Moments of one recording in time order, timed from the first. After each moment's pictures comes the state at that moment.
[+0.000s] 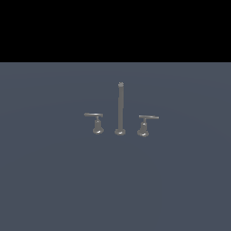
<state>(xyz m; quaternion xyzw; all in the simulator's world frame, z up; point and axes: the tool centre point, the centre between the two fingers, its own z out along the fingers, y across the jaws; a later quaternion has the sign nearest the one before) -0.247 -0.001 0.502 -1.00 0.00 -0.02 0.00</state>
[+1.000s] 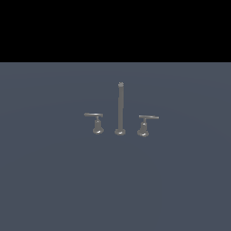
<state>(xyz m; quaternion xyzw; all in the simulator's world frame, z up) -0.204 0.010 0.452 -0.99 0.10 -0.02 0.00</state>
